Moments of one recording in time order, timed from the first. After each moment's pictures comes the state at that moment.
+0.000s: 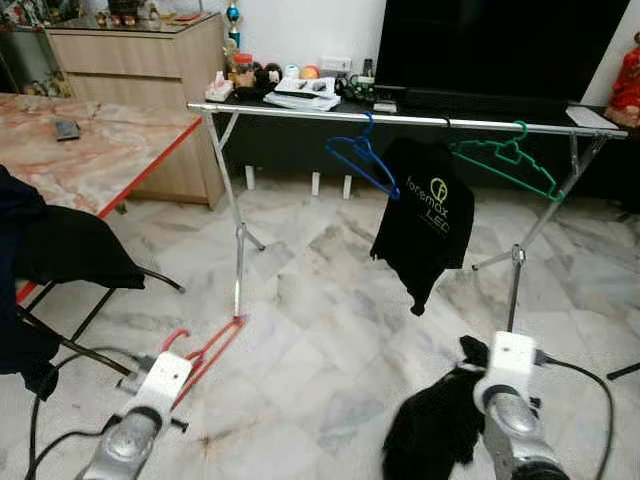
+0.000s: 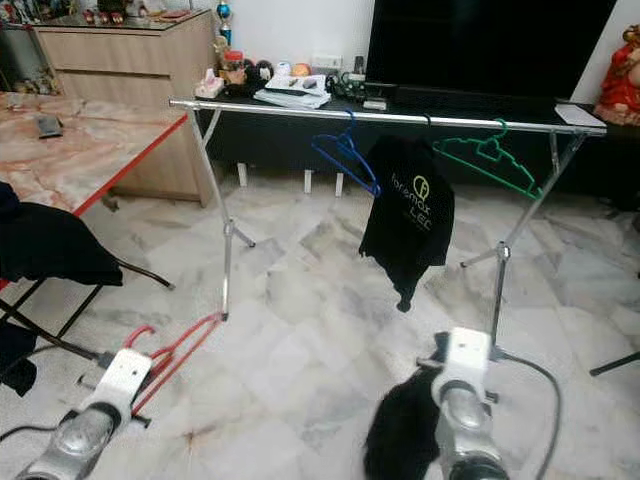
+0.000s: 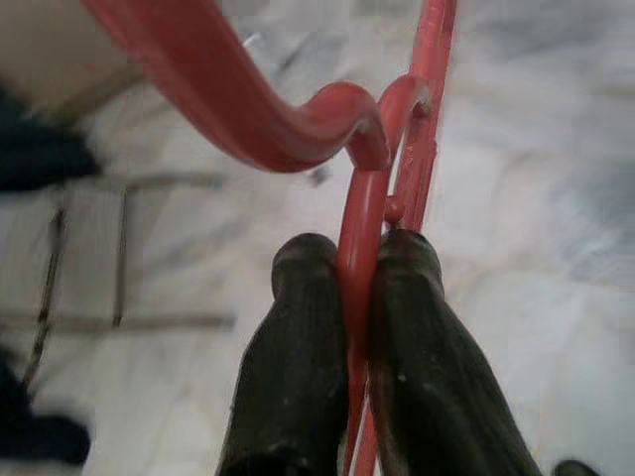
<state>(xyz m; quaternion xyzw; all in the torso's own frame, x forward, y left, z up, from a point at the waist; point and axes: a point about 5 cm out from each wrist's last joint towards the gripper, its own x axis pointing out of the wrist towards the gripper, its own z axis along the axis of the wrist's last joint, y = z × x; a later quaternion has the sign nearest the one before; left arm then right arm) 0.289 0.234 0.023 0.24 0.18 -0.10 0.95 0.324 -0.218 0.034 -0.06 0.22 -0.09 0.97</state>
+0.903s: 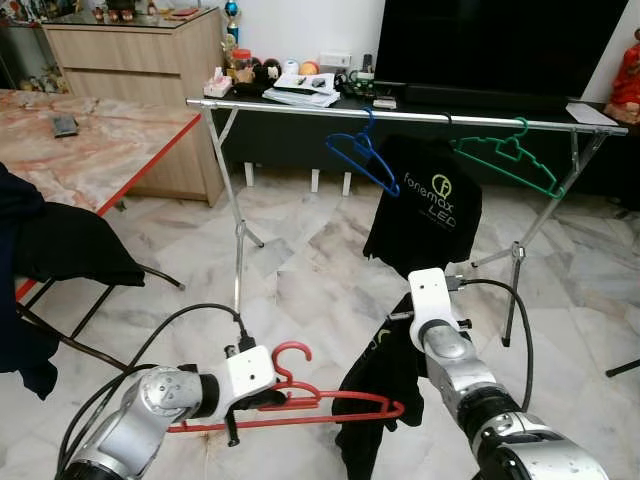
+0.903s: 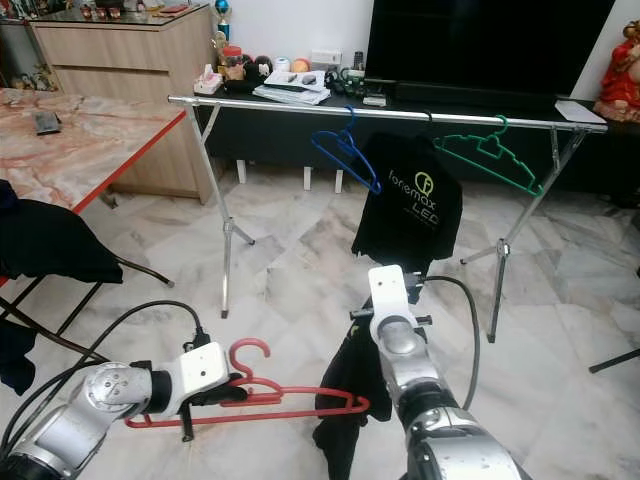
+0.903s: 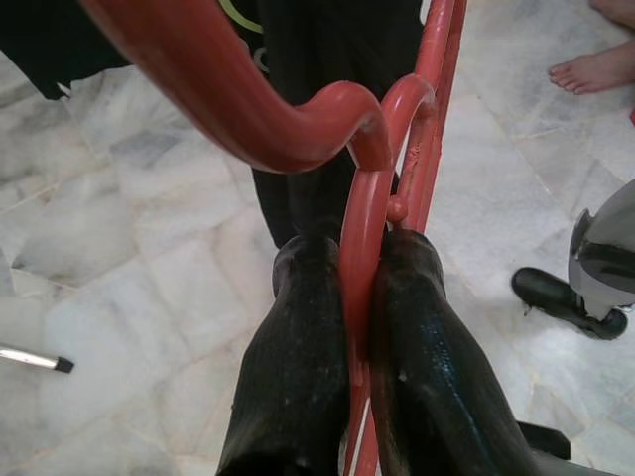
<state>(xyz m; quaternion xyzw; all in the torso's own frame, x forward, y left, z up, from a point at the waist) 0.277 0.145 0.082 0.29 0.17 -0.49 0.80 0.372 -0.139 0.085 -0.10 0.20 -0.01 0.97</state>
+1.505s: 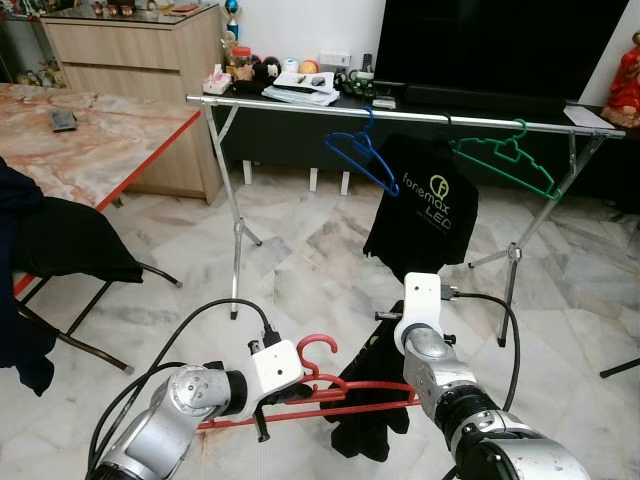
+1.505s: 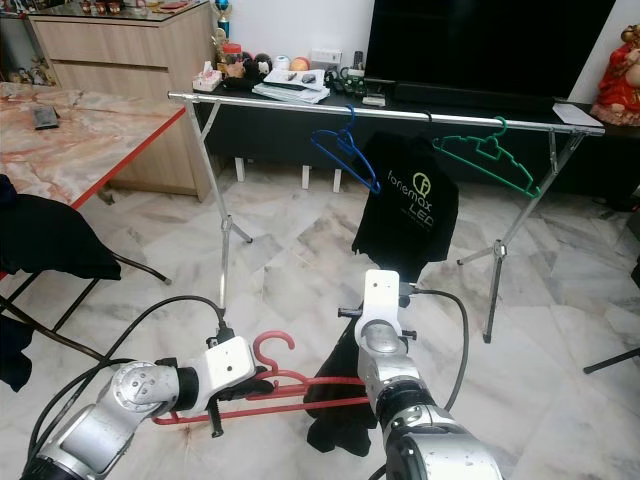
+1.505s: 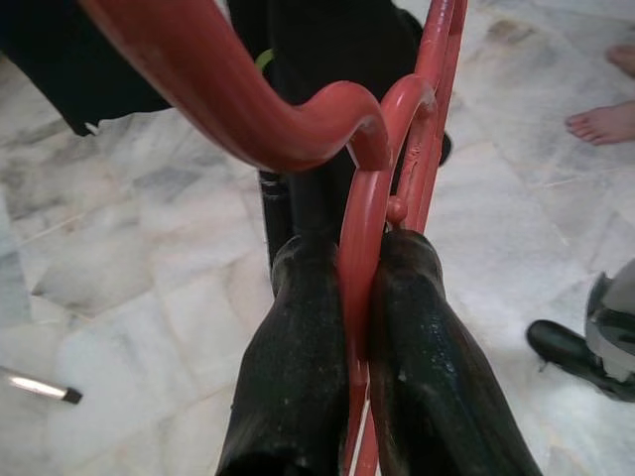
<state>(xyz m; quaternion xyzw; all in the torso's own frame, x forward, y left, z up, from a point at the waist) 0.279 0.117 0.091 0.27 0.14 -0.47 0.83 0.366 -0.125 0.074 0.00 0.24 -0.06 0.97</state>
